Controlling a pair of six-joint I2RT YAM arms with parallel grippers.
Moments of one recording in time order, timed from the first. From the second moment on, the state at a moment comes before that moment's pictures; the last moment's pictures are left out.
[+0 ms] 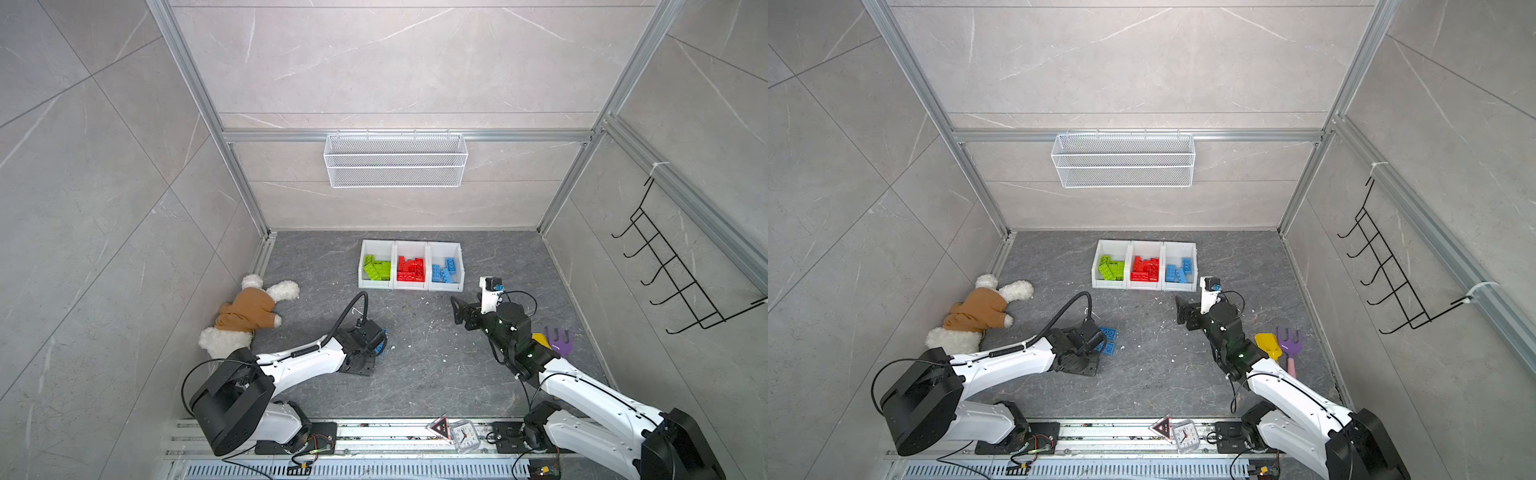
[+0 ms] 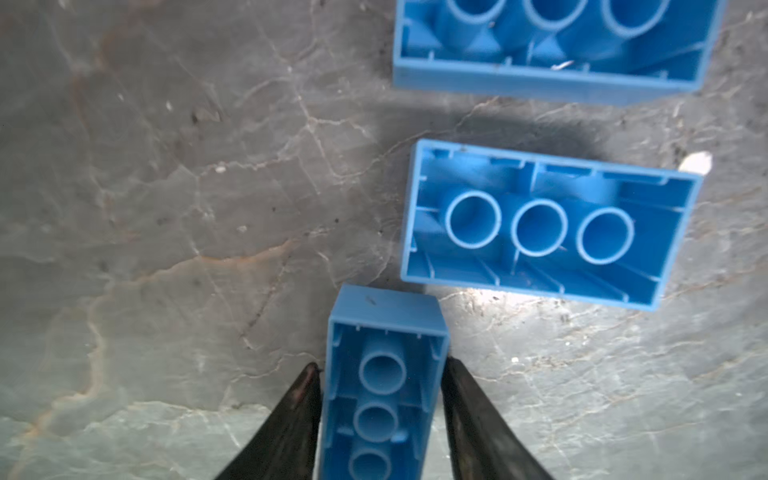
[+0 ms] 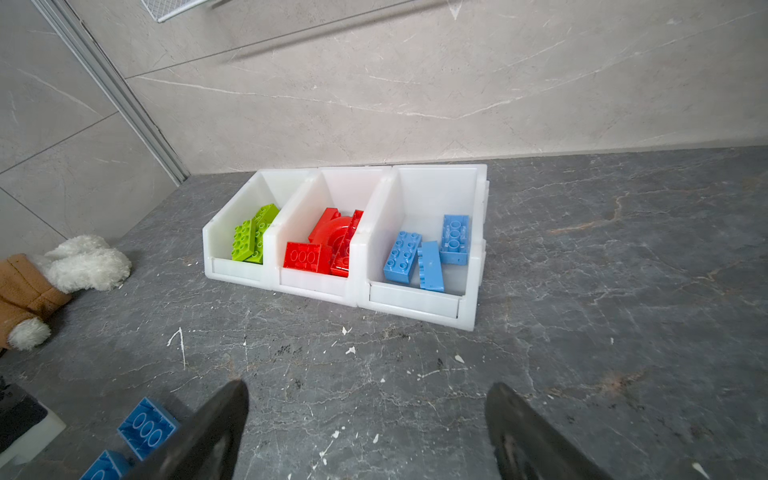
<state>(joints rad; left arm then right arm) -0.83 1.38 0.67 -0.67 -0.17 -0.65 0.53 1.00 0.45 0.27 0.16 0.27</state>
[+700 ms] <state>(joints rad) -0.83 1.43 1.05 -0.68 -0.18 -0.47 0.53 0.91 0.45 0.25 0.23 0.27</state>
